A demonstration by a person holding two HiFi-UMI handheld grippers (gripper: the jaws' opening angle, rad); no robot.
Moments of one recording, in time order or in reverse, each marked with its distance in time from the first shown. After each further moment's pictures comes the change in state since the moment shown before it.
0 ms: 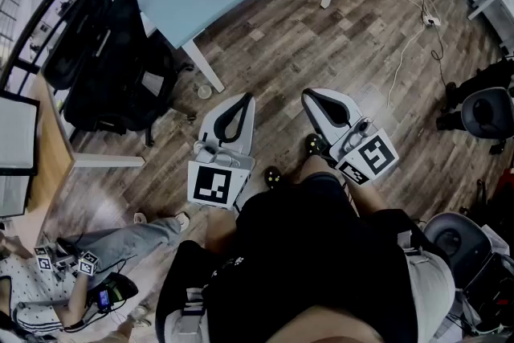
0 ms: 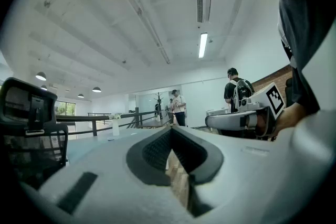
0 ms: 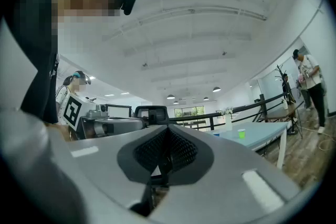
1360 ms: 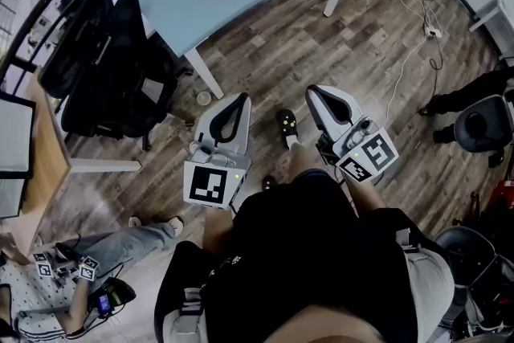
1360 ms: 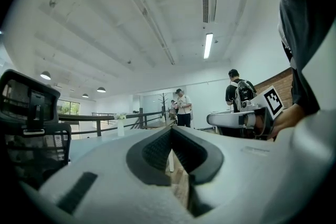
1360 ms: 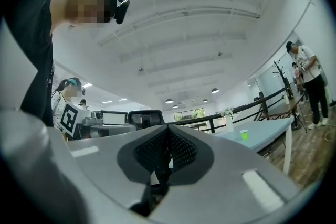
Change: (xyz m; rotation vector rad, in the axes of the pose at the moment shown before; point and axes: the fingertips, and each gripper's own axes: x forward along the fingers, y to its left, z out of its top) left arm 0.027 0.065 -0.007 -0.027 -0.013 0.053; right arm 0.059 -0.043 0.000 0.056 -0.054 0.003
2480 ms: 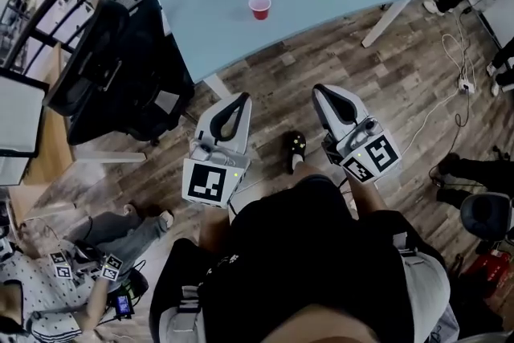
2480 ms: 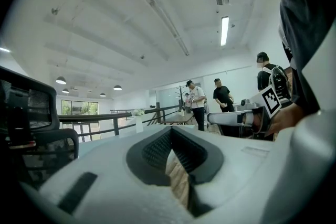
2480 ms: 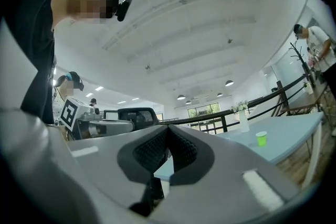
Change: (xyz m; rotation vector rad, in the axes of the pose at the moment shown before) left arm 0.142 0.124 -0.007 0.029 0.065 0.190; right arm 0.150 -0.154 -0.007 0.034 0.038 0.181
